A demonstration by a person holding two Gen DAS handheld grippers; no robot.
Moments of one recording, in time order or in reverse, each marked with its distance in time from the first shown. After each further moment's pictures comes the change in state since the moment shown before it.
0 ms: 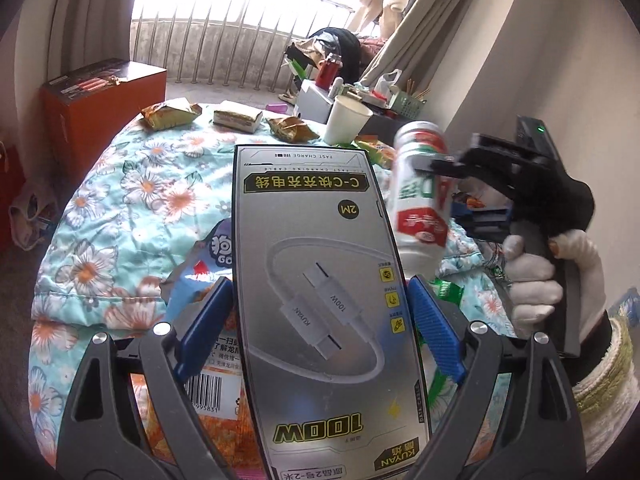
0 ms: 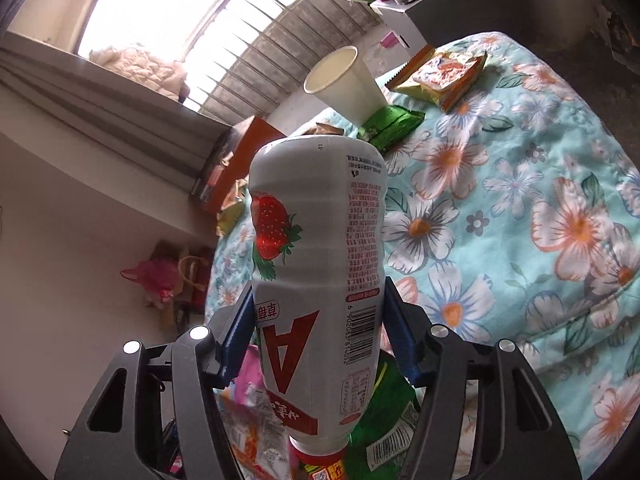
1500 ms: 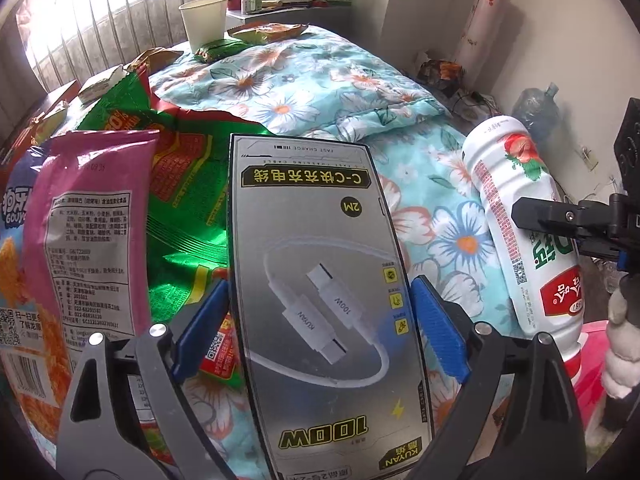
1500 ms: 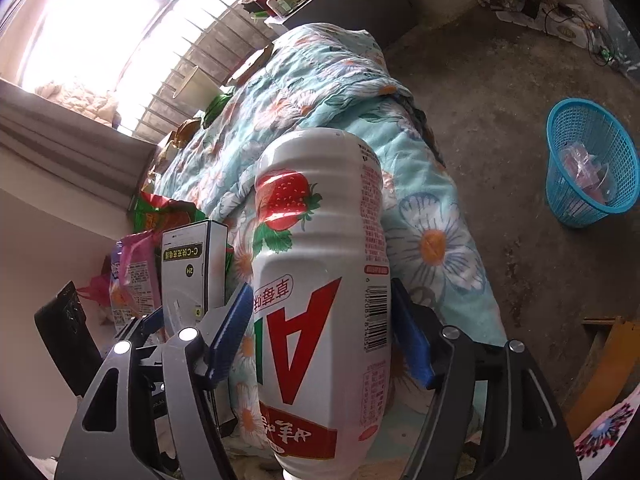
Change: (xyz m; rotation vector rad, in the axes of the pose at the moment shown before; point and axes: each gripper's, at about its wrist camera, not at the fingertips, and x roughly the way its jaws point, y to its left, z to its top) left arm 0.101 -0.134 -0.059 0.348 0.353 0.046; right arm -0.125 -0.122 -0.138 0.105 -0.030 -0.307
